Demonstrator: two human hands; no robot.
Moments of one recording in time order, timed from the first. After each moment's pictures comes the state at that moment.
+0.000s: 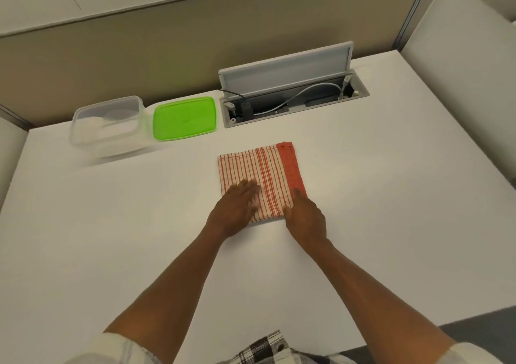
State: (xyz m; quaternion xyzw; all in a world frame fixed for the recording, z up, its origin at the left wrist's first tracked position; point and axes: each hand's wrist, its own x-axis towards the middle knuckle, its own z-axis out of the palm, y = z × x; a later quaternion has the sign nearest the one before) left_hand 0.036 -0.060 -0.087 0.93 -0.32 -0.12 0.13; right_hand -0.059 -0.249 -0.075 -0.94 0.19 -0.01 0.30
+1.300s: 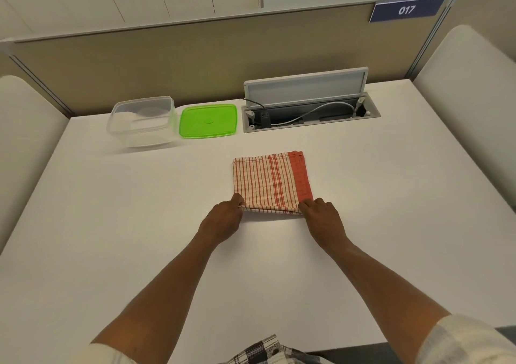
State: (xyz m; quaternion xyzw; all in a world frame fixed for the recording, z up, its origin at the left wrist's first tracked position) left_hand 0.000 -0.017 -0.066 0.96 -0.16 -0.14 0.17; right_hand -0.073 -0.282 -0.060 -1.00 -0.06 -0.02 0.02
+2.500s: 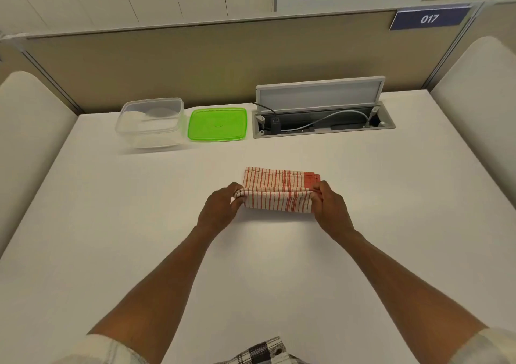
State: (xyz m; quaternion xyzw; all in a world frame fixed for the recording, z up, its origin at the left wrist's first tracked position) left_hand 0.039 -0.002 -0.048 0.94 -0.16 0.01 0.30; right_hand -0.016 -0.291 -0.052 -0.92 0.06 -0.07 0.39
